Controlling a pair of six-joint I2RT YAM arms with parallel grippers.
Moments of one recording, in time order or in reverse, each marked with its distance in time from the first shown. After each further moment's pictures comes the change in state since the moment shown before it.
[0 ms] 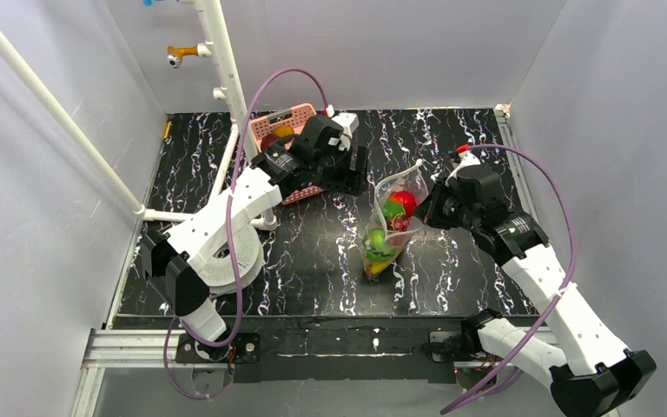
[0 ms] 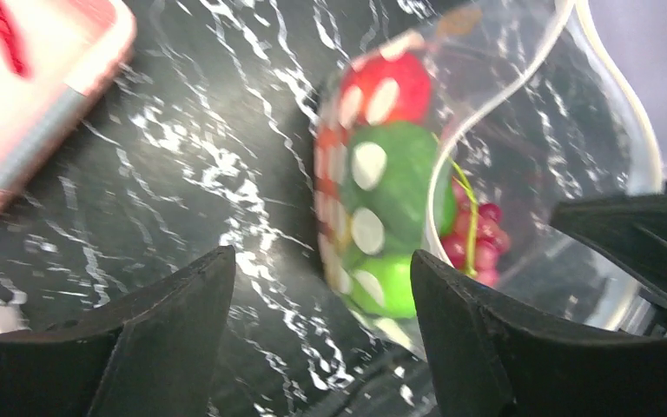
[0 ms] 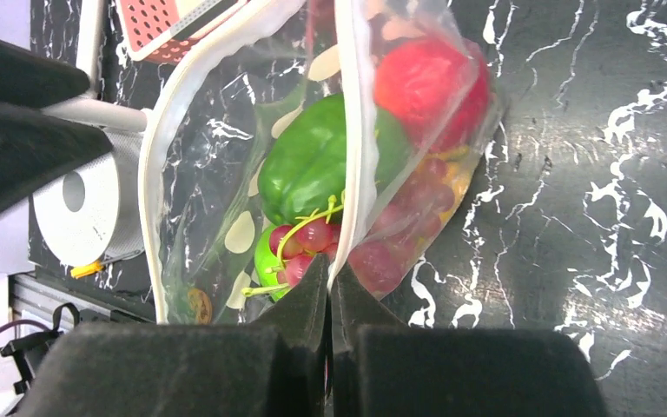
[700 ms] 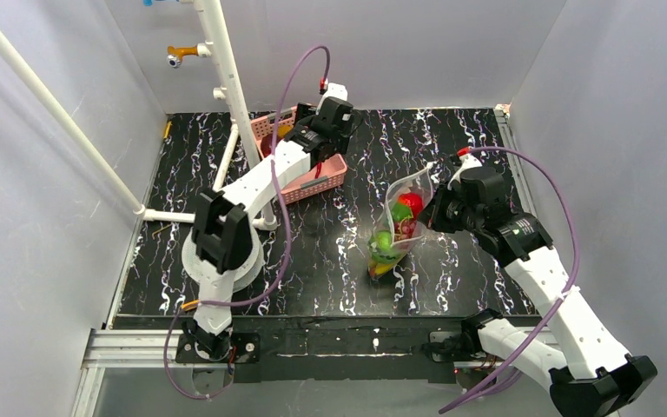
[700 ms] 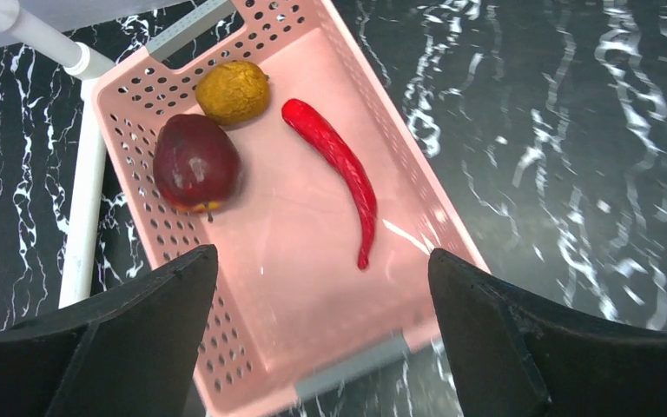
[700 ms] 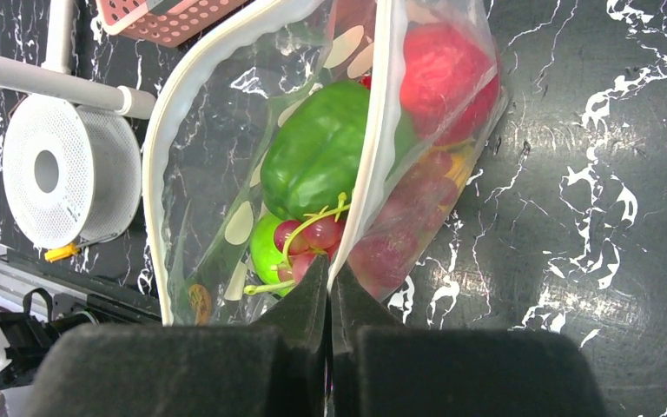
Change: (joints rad) left arm 0.119 0.334 0.225 0.193 -0.701 0.310; right arm -0.027 -0.035 -0.002 -0.069 -0.003 -0.051
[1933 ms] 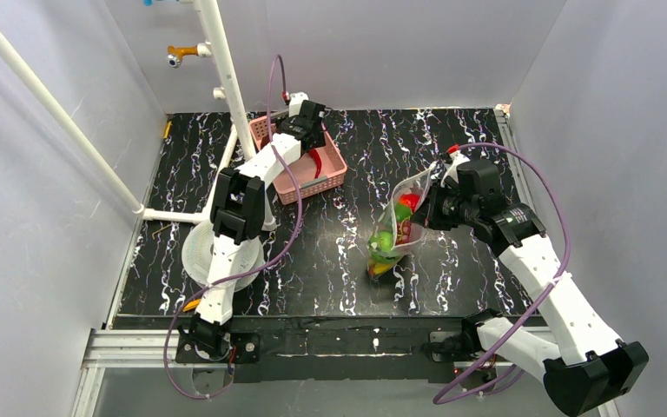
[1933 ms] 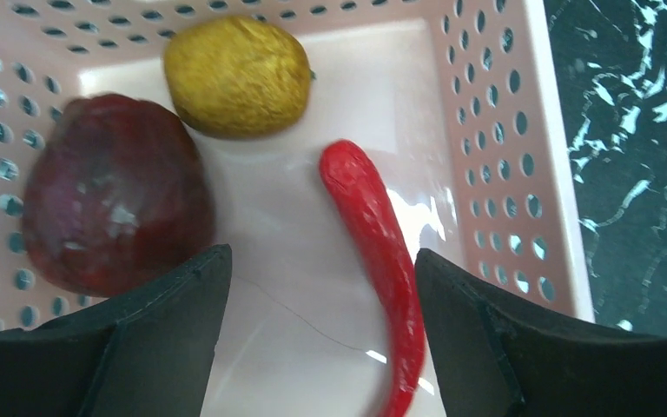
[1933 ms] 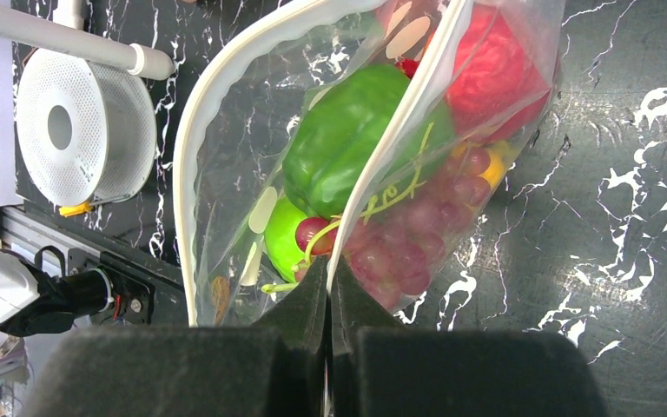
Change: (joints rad) left arm 0.222 0.431 0.229 0.079 0.043 -0.278; right arm -0.041 0.080 0.027 -0.011 -0.148 -0.060
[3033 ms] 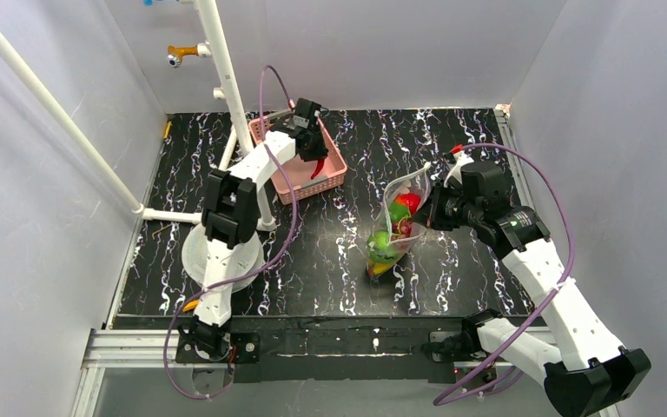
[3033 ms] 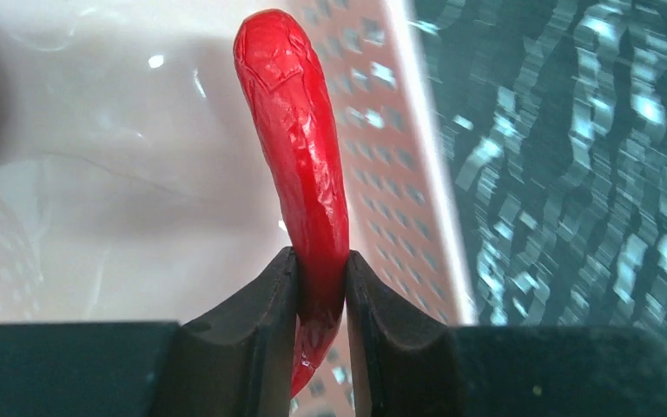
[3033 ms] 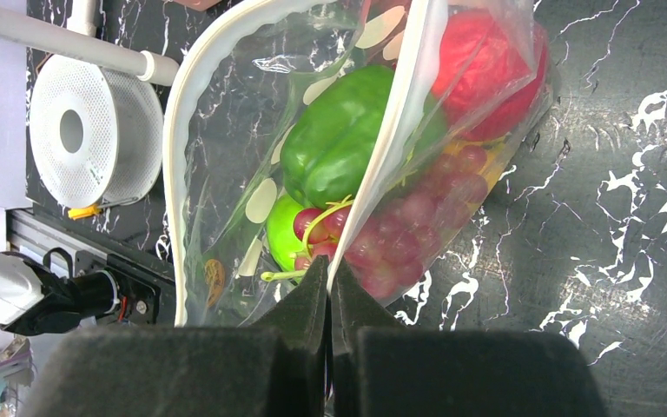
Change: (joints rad) left arm 0.004 -0.061 -0.059 -0.119 0.443 -0.157; right arm -0.008 -0.027 0.000 0.000 -0.006 0.004
